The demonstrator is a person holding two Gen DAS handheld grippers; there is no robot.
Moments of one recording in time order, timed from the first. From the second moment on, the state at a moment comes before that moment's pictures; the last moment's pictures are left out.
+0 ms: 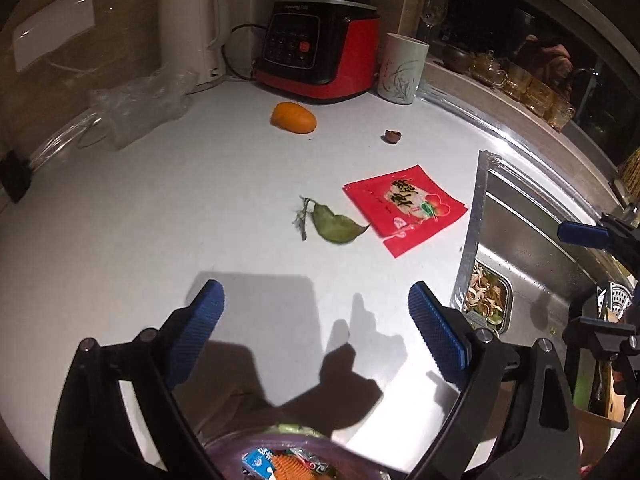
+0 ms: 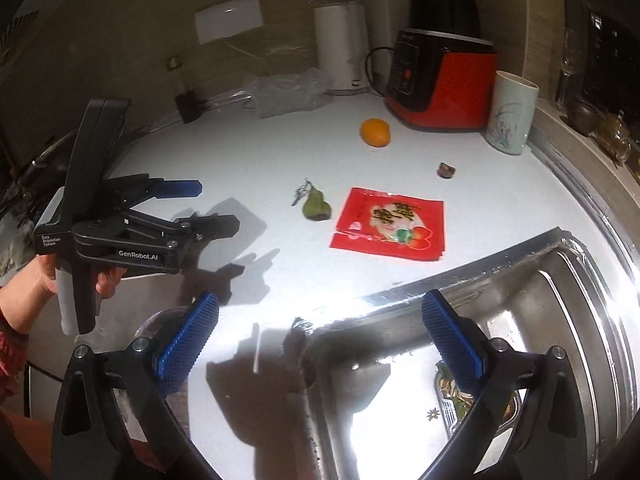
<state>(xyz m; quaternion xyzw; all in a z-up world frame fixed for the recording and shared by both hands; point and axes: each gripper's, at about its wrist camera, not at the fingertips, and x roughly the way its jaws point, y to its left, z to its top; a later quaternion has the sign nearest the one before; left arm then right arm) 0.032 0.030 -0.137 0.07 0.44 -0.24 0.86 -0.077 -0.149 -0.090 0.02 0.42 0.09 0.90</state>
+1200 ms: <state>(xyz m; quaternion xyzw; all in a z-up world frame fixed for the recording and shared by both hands) 0.089 0.013 -0.153 0.05 0.45 -0.27 0.85 0.034 -0.210 -0.158 0.07 0.44 0.00 0.89</state>
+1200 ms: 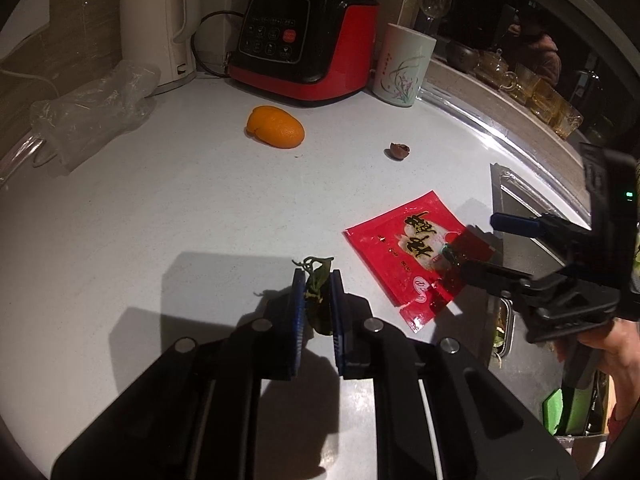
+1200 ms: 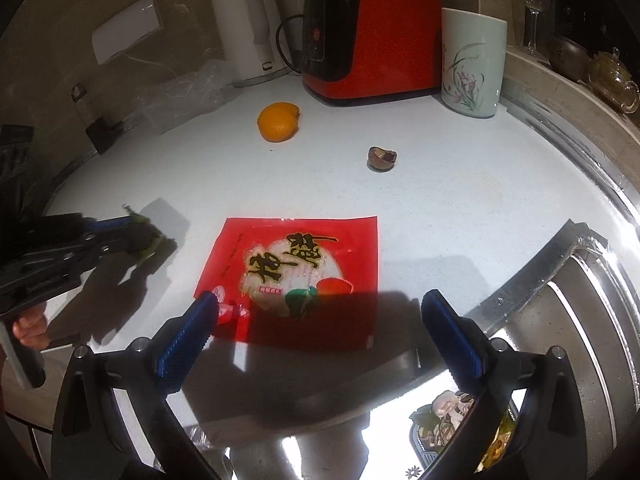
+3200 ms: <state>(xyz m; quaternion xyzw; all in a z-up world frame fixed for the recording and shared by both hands) -0.204 0.211 -0.140 -0.06 0.46 -0.06 0.89 -0.139 0.086 -0.187 -0.07 0.53 0.29 0.79</state>
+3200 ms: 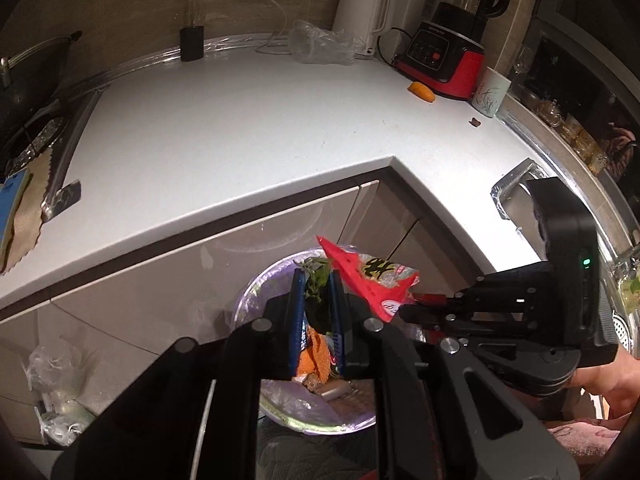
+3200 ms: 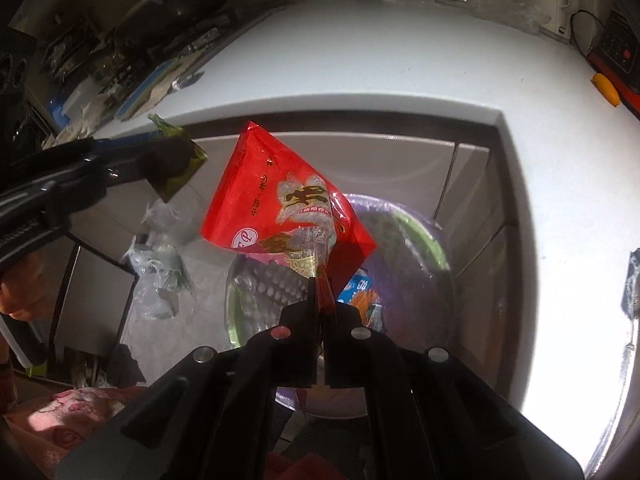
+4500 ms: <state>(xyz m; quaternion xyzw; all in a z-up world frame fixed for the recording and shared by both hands) -0.205 0.186 -0.180 -0.05 0.50 -0.10 0.86 -0.134 0.025 -0.113 -0.03 0.45 0.24 0.86</state>
